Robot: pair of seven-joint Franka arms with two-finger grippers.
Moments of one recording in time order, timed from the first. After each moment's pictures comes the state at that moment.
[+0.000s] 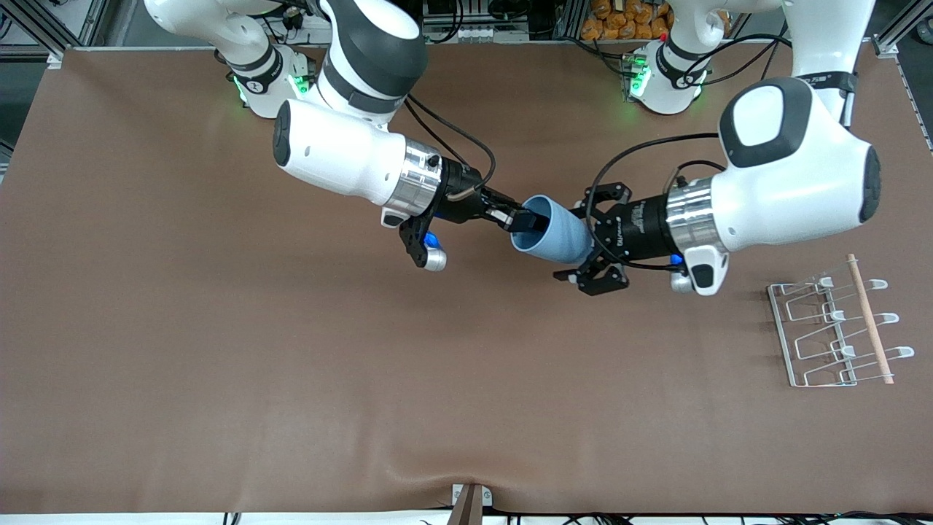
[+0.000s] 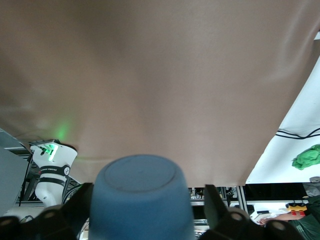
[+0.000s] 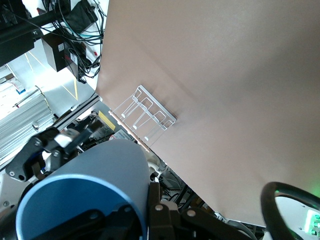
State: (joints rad) left arm -0.16 0.34 -0.24 -1.45 -0.75 1.90 -1.59; right arm 0.67 0.50 0.02 -1.29 0.98 2.32 0.97
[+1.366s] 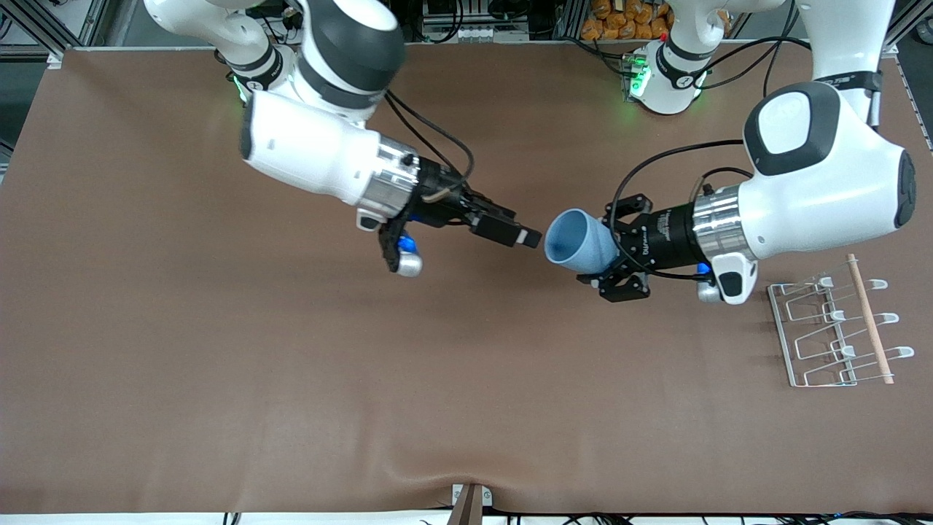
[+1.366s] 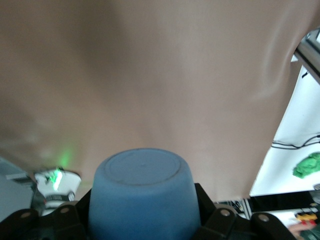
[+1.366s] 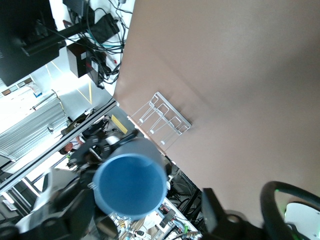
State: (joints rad) left arm -0.11 0.34 -0.22 -1.44 -0.65 1.85 -1.47; right arm 0.62 0.46 -0.01 -1.26 0.99 2.28 0.97
